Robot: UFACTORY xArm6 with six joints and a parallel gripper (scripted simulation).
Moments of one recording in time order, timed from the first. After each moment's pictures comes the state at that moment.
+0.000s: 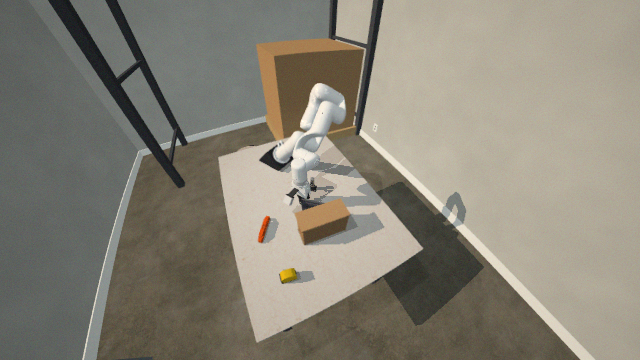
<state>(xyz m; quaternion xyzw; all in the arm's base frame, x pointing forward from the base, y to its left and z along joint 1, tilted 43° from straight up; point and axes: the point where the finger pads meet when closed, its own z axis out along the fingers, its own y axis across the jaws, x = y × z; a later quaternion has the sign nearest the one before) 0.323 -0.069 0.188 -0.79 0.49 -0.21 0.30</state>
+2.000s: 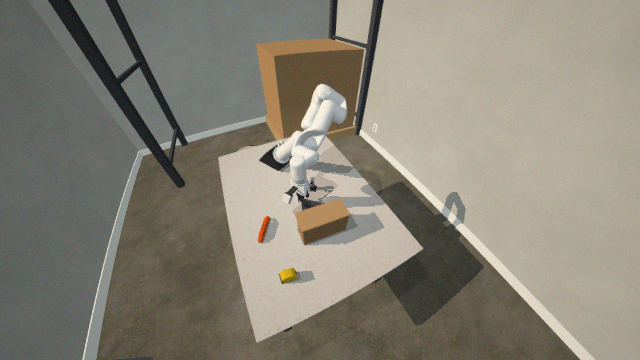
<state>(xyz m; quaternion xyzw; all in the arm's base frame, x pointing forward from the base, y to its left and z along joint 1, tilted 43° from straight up) 0.312 -0.081 0.204 -0.79 0.49 -0.21 0.30</state>
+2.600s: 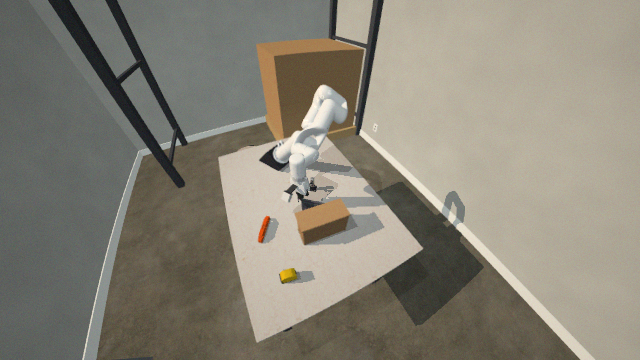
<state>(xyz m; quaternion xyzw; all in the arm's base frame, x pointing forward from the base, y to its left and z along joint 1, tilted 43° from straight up) 0.304 -0.086 0.215 -0.79 0.49 -0.21 0.30</state>
